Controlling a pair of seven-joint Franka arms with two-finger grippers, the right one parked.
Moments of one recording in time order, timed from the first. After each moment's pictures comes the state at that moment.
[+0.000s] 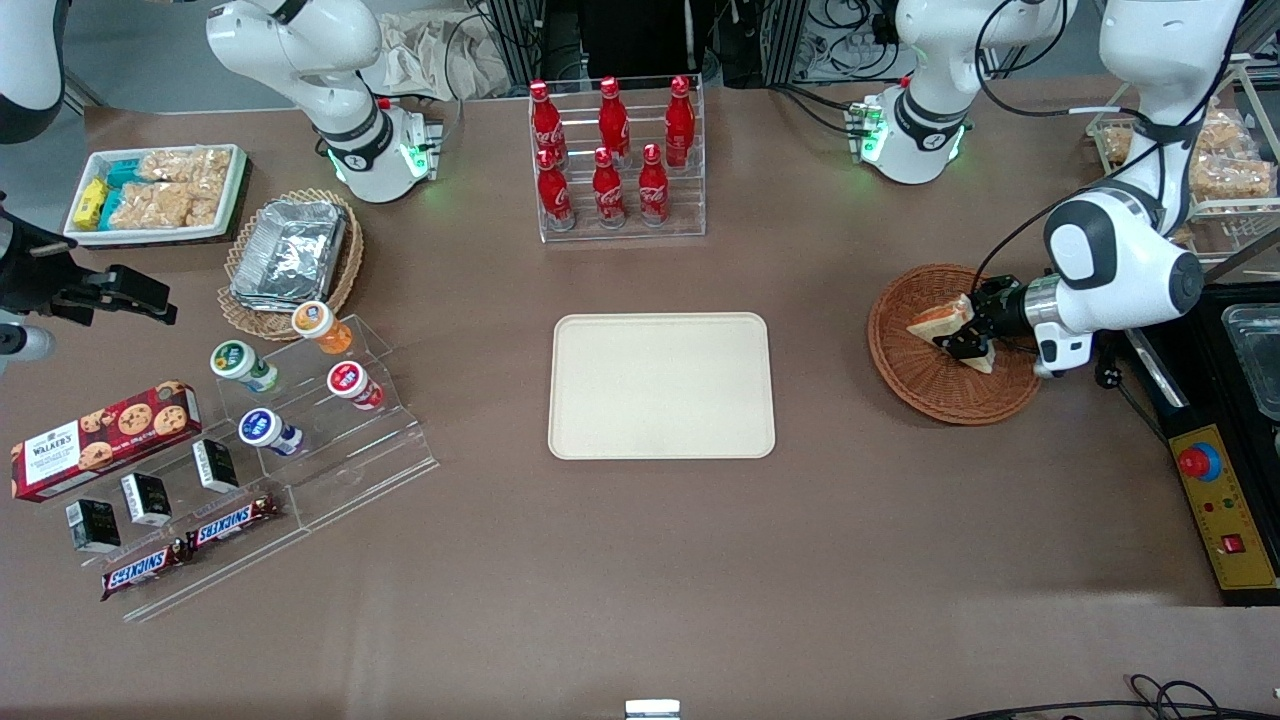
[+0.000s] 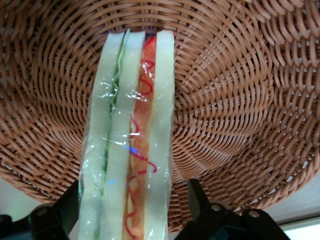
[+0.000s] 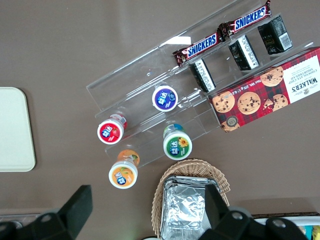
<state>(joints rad) 0.04 0.16 0.08 -2.42 -0.45 2.20 -0.55</state>
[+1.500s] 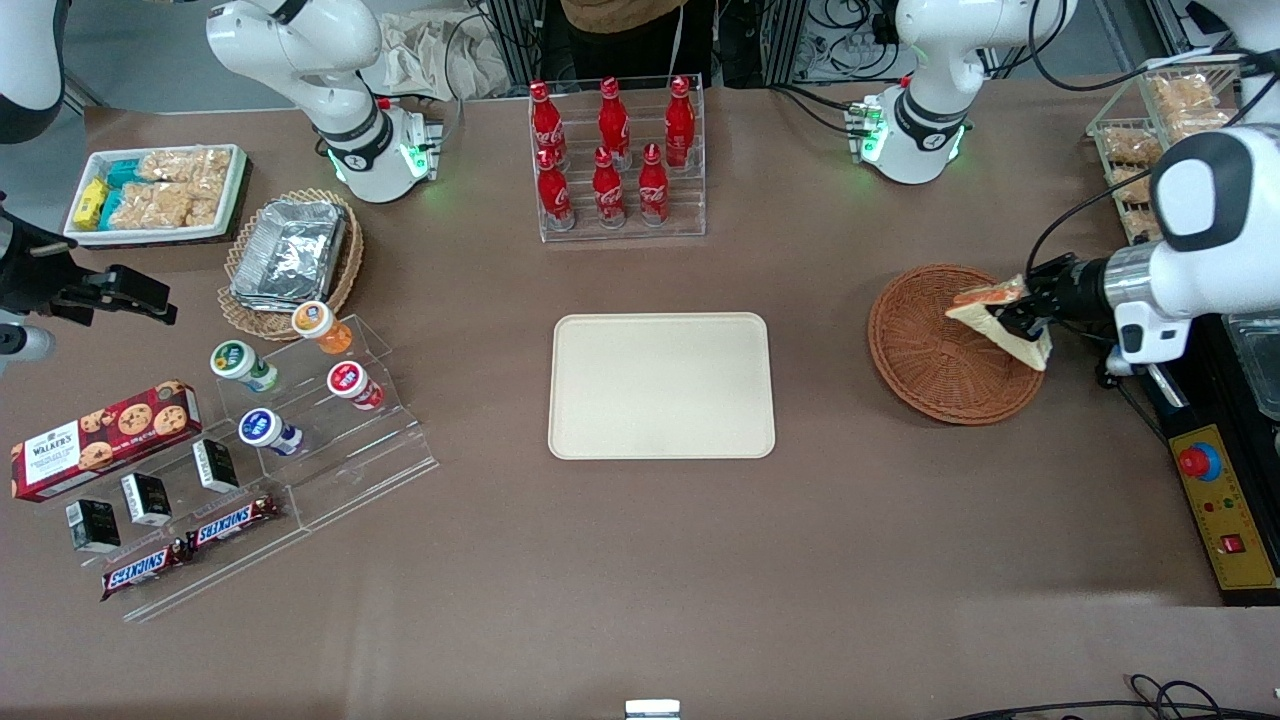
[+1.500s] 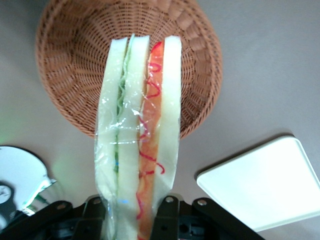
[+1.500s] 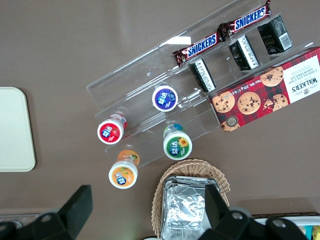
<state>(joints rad) 0.03 0.02 0.07 -2.03 -0.29 1.68 -0.70</state>
